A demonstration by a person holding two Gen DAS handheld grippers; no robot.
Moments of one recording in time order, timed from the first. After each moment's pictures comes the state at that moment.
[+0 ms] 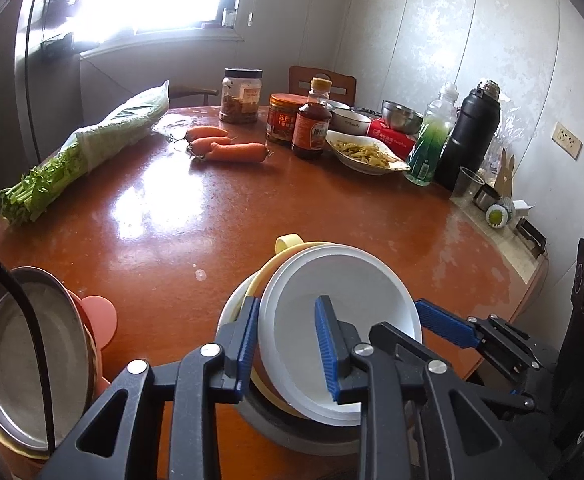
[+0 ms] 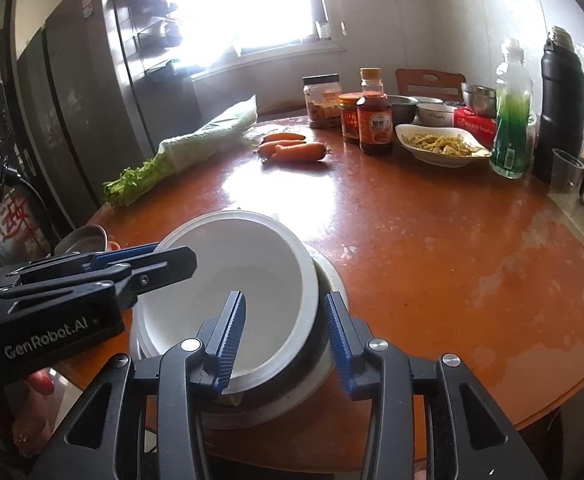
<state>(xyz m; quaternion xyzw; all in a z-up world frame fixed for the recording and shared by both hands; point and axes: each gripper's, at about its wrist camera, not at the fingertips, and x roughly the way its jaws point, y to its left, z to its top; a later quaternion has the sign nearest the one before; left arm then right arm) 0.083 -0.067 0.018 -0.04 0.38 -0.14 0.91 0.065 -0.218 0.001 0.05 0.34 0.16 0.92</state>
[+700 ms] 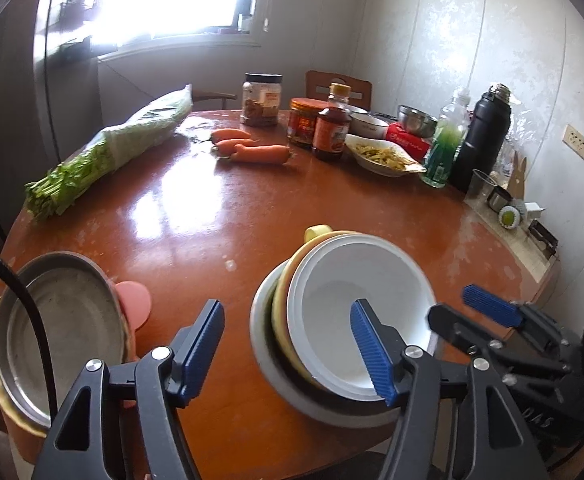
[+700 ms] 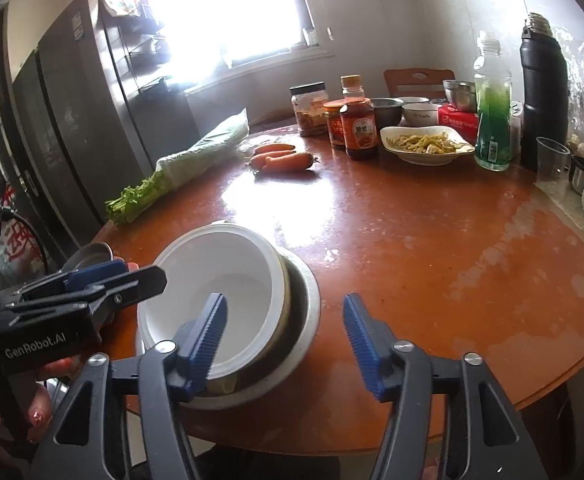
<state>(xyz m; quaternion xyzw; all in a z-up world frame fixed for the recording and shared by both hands) 0.065 -0.051 0.018 -0.03 0.37 -0.10 0.92 0.053 -0.240 0.011 0.07 0.34 0.15 0.93</state>
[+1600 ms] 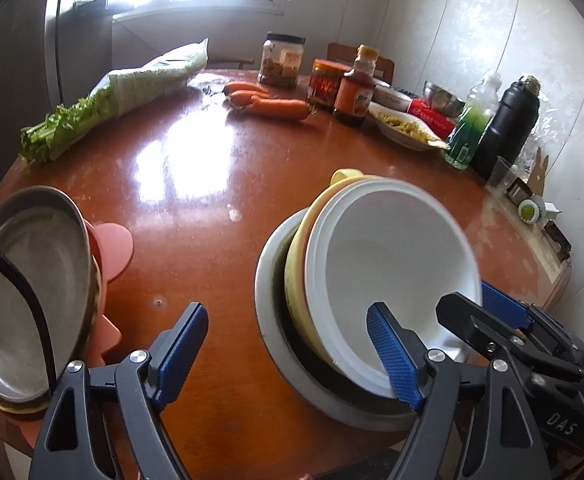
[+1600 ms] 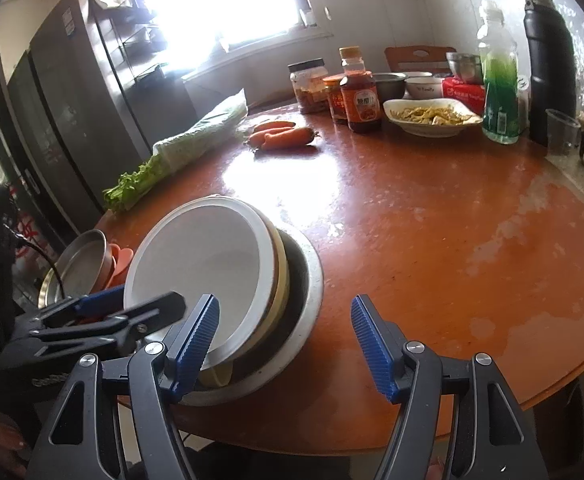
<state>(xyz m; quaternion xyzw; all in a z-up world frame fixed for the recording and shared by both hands) 0.081 -0.050 -0.025 -0.06 0.43 -0.08 0.90 0.069 -0.238 -0.012 0.10 0.37 0.17 0.91</state>
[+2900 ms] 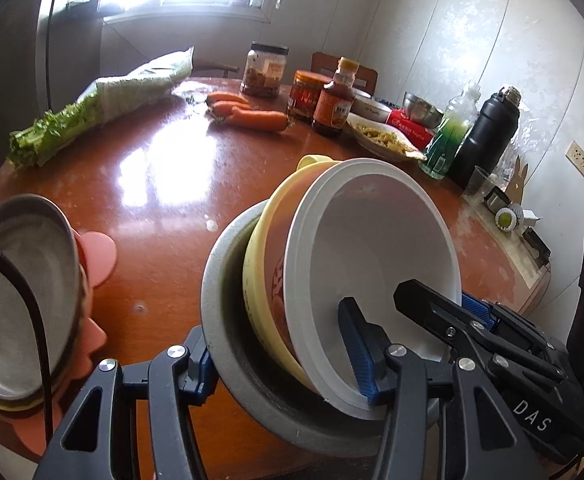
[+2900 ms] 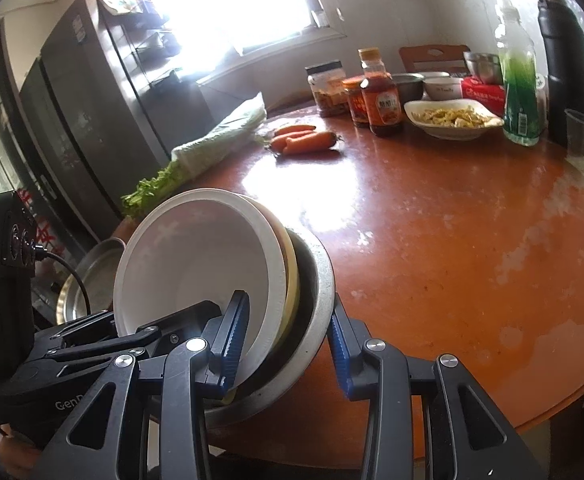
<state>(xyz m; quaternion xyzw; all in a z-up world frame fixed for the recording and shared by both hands) 0.071 -0.052 -0.009 -0.08 0.41 -0.12 0.90 0.067 -0.225 0.000 0.10 0.35 0.19 0.91</state>
